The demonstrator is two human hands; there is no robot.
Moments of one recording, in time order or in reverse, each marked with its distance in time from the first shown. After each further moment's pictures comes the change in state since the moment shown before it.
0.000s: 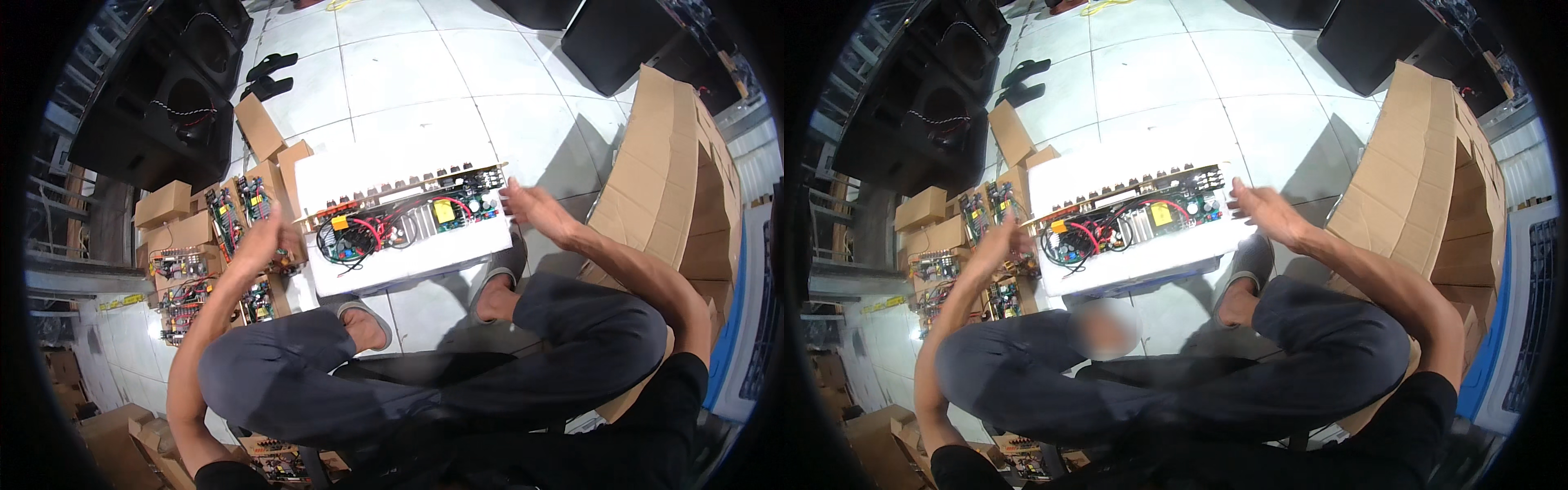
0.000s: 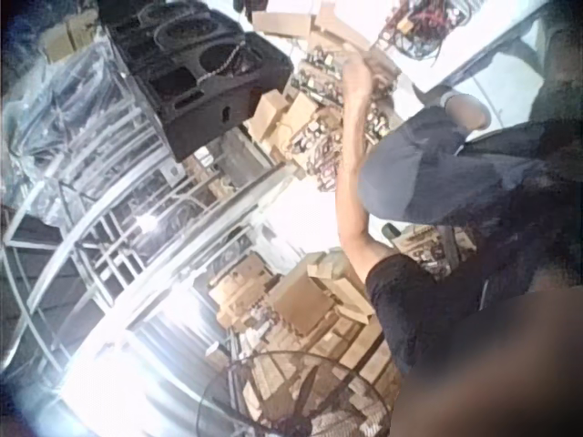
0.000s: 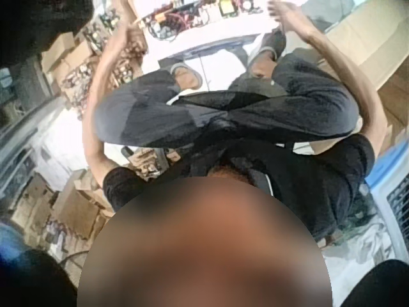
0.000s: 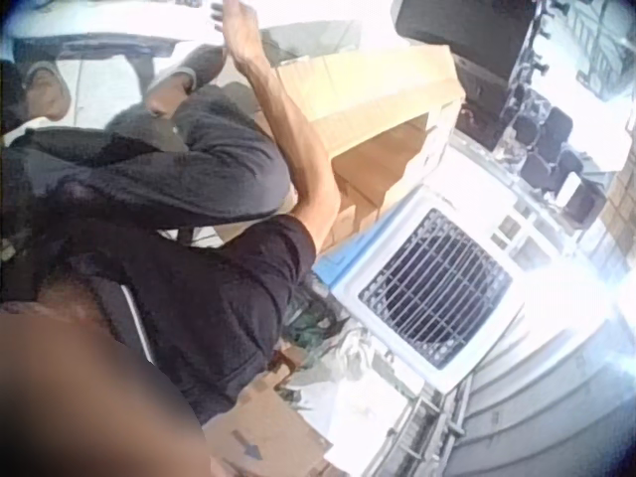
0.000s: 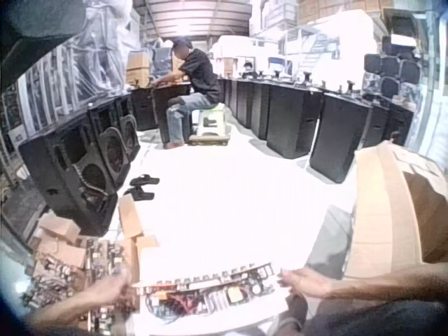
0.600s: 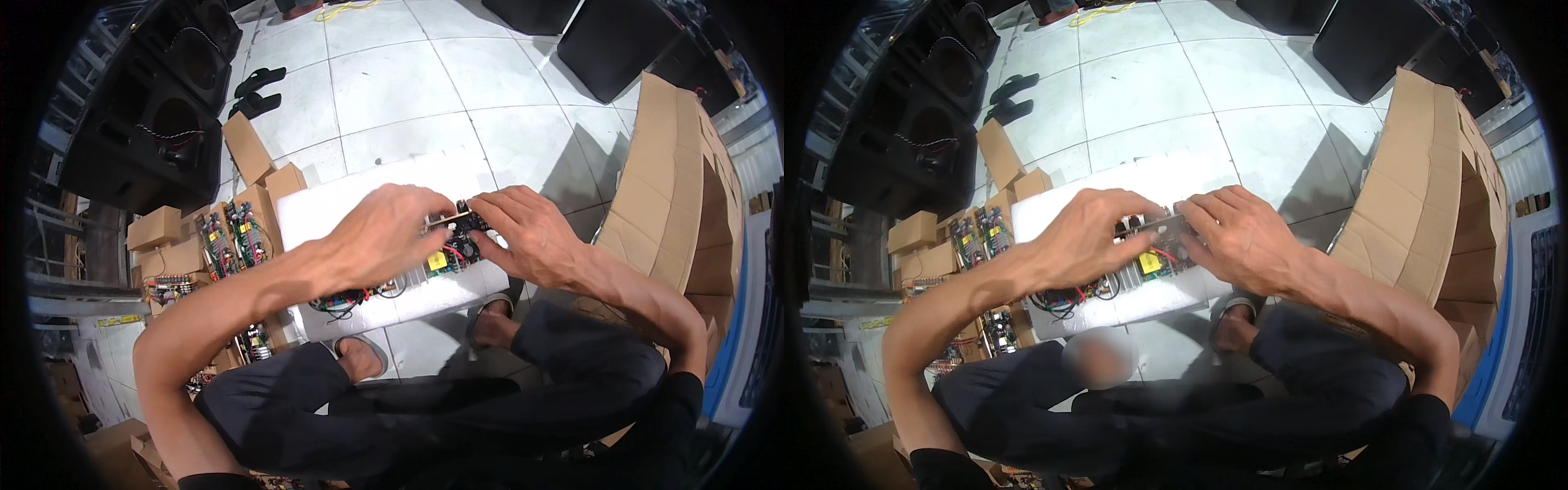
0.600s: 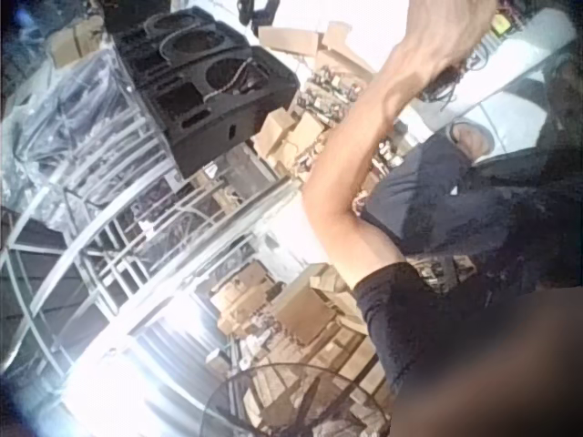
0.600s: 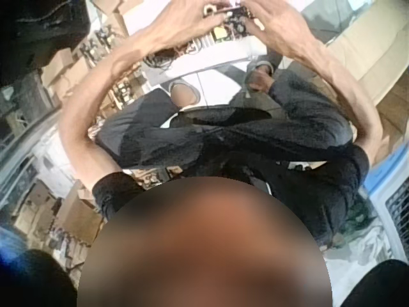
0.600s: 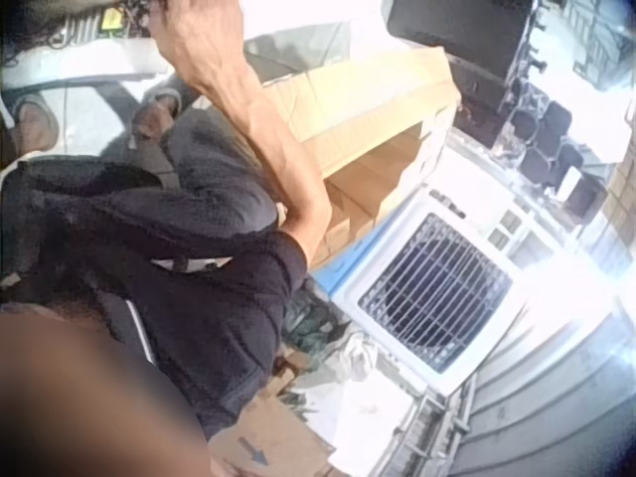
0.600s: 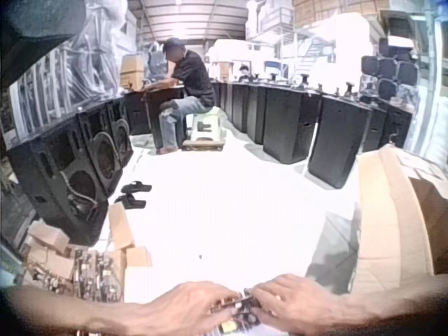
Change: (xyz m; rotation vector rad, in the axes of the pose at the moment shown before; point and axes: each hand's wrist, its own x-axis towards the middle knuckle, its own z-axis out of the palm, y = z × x) left_hand -0.003 0.192 0.098 0.401 -0.249 0.989; right_hand -0.016 -0.074 0.008 -0.870 0.393 -0.938
